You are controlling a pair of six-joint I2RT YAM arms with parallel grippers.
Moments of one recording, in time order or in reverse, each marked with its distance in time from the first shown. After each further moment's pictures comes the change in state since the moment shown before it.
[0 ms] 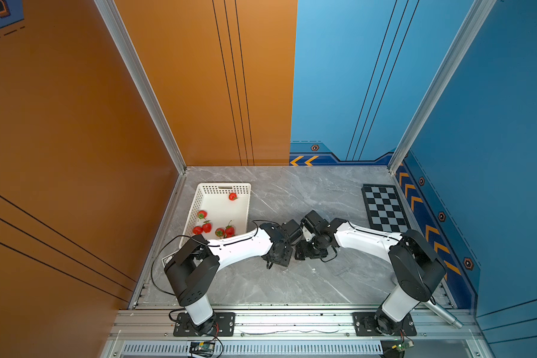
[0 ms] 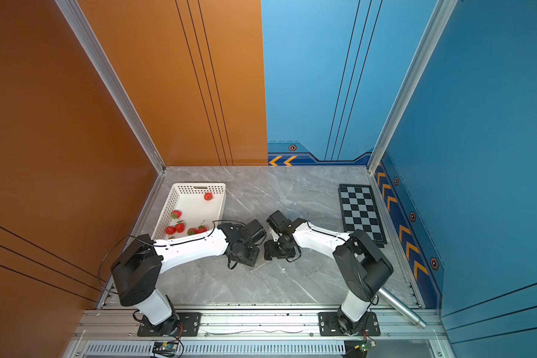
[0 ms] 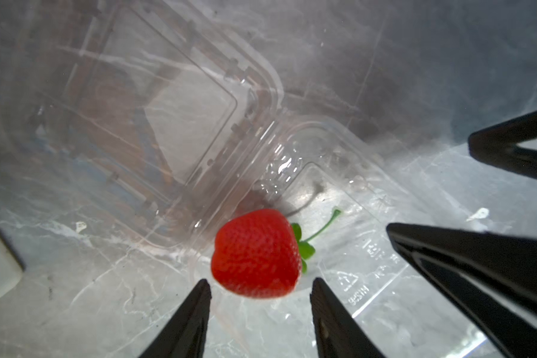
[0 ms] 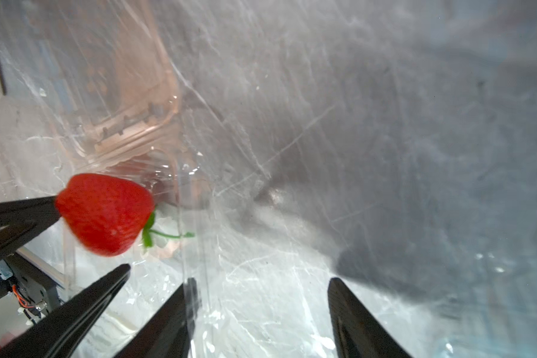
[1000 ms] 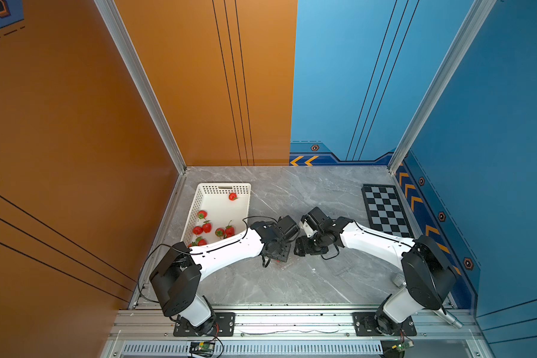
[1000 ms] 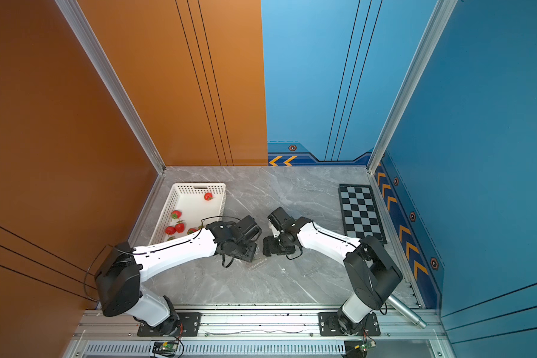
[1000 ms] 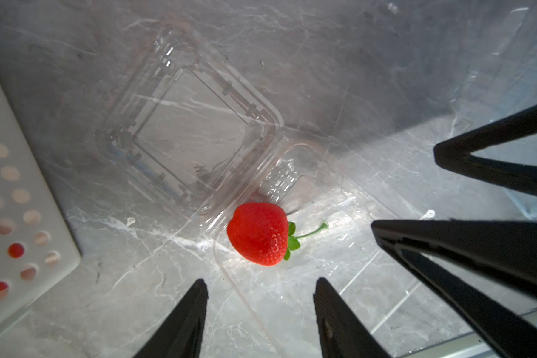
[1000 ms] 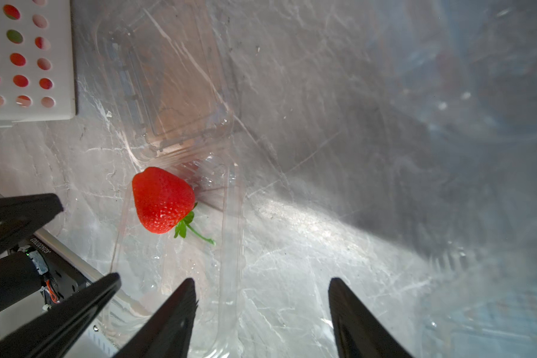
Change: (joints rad) left arm 0.024 -0.132 -0.002 -0.018 -0.058 0.000; right arm 0.000 -0.075 0.011 0.003 0.012 0.004
